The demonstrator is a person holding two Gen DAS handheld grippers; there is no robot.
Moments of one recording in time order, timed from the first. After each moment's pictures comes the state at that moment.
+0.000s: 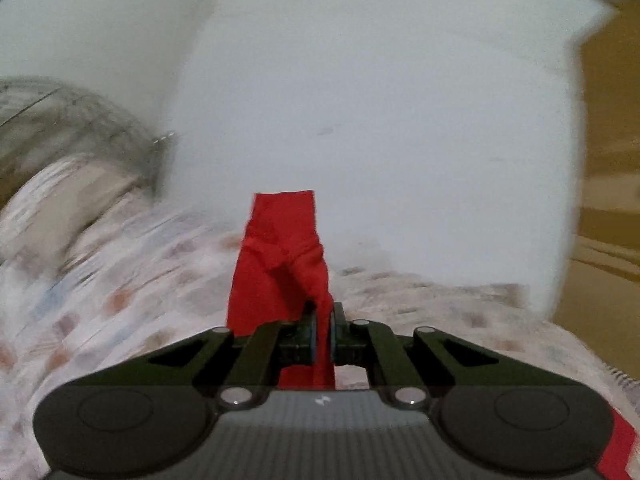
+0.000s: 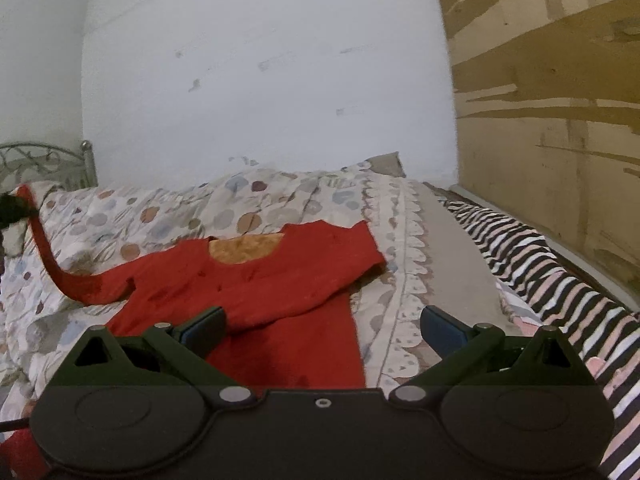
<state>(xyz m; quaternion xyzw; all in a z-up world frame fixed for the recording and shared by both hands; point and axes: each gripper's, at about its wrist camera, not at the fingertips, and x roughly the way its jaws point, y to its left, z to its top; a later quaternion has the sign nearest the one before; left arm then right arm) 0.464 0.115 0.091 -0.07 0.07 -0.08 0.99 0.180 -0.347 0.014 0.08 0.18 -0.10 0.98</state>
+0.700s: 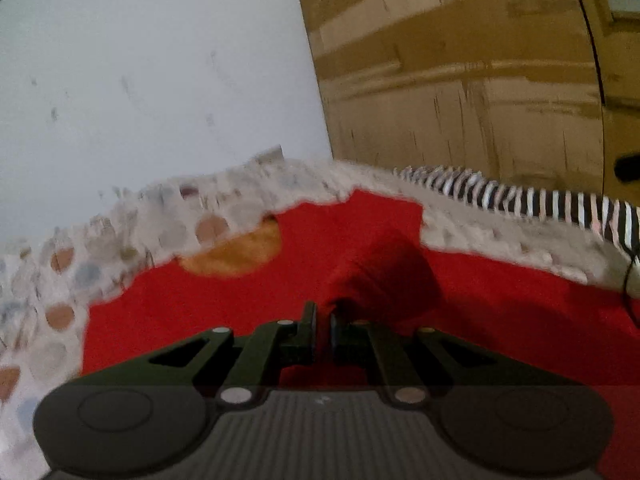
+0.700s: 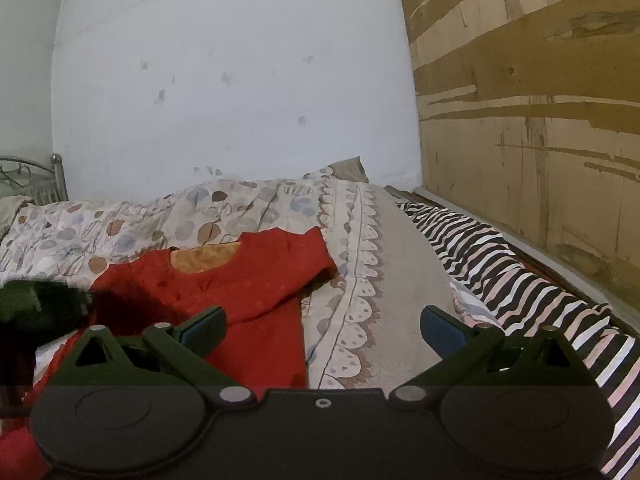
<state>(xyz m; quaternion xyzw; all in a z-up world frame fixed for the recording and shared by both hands) 0.355 -0.082 -0.030 0.17 0.17 -0.35 0.91 0.162 -0.377 0.014 0.09 0.17 -0.14 0.97</state>
